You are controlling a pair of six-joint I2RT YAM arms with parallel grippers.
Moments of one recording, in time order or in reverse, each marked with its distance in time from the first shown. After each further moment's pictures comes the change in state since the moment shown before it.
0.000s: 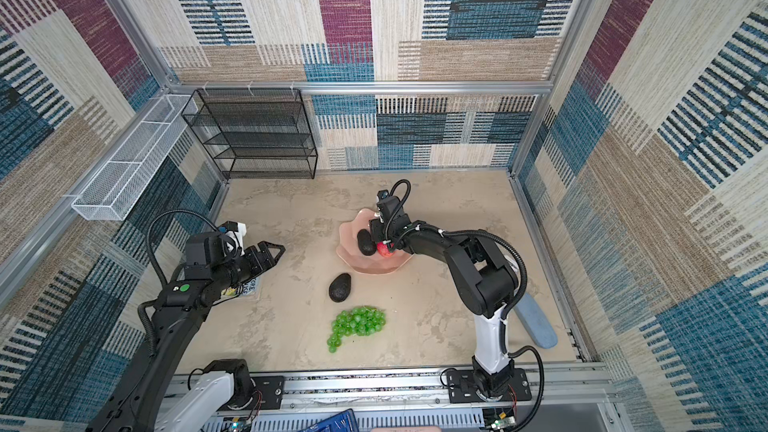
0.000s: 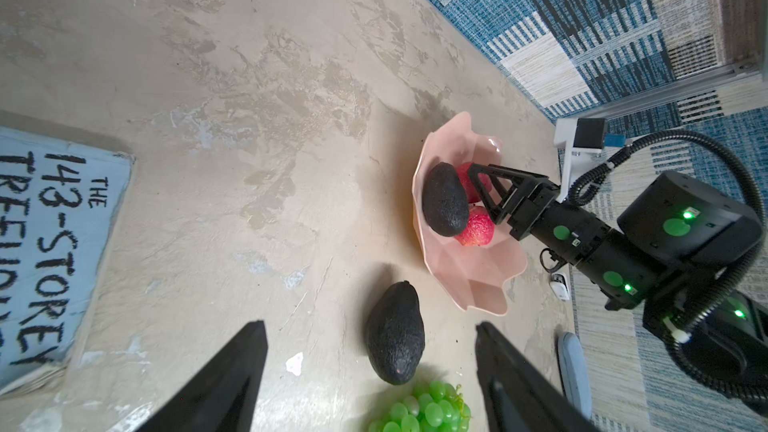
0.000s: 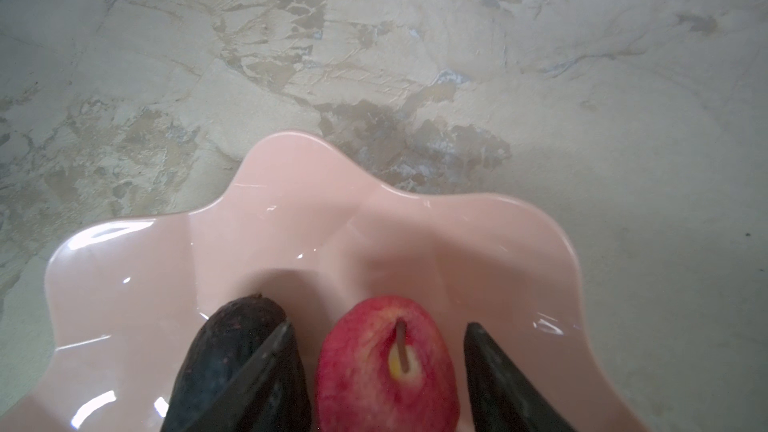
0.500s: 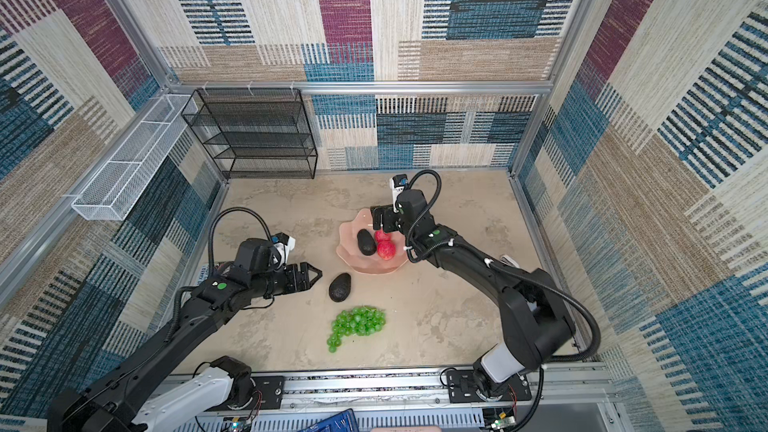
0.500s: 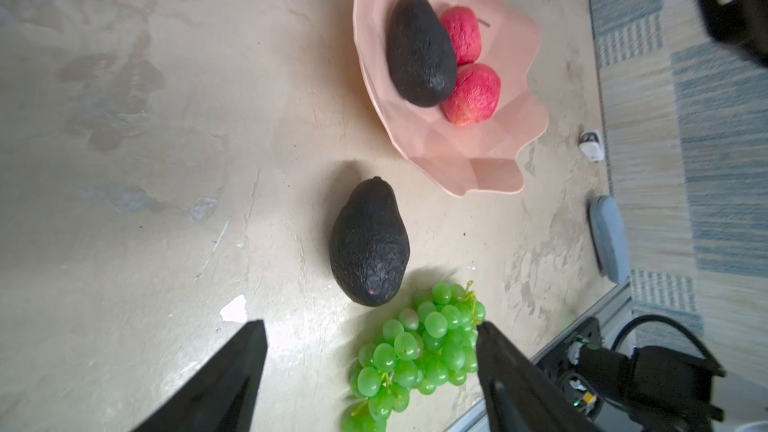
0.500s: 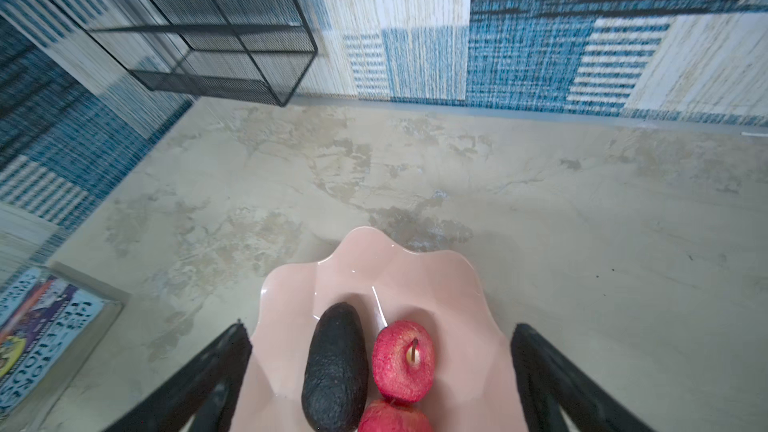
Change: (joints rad) left arm -0.421 0.116 -0.053 0.029 -0.134 0.008; right arm -0.001 -0.462 -0.231 0.091 -0.026 0.027
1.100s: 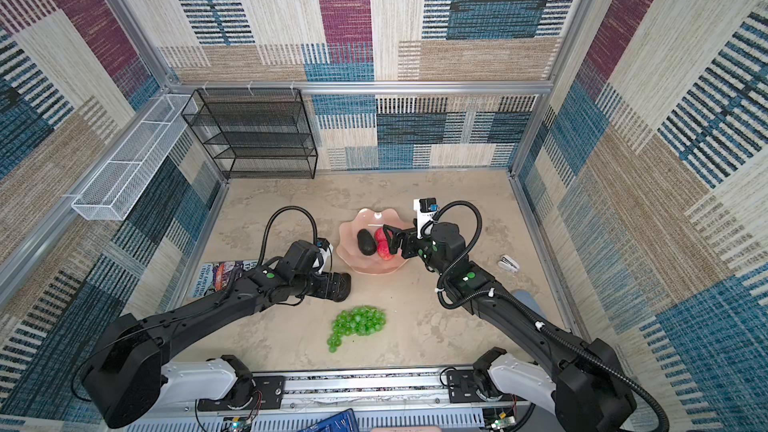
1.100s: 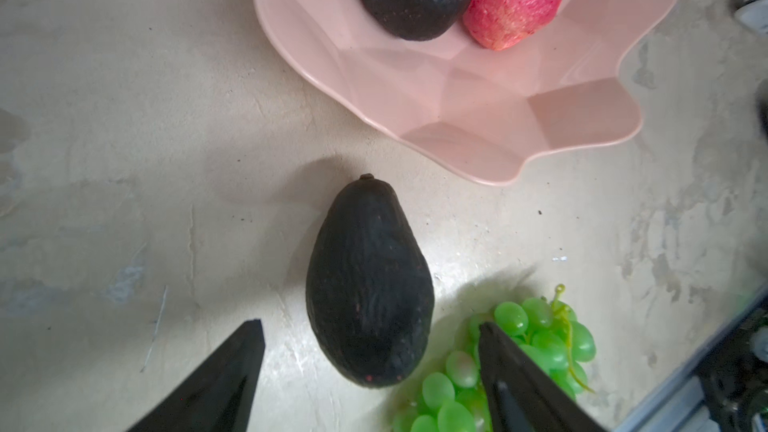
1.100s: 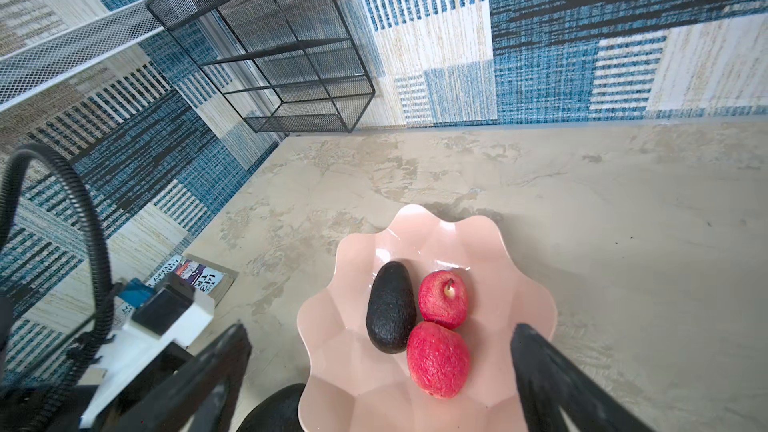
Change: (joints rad) left arm -0.231 0.309 0.052 0.140 -0.194 0.135; right arm 0.000 -0.387 -0.315 0.111 -0.088 0.087
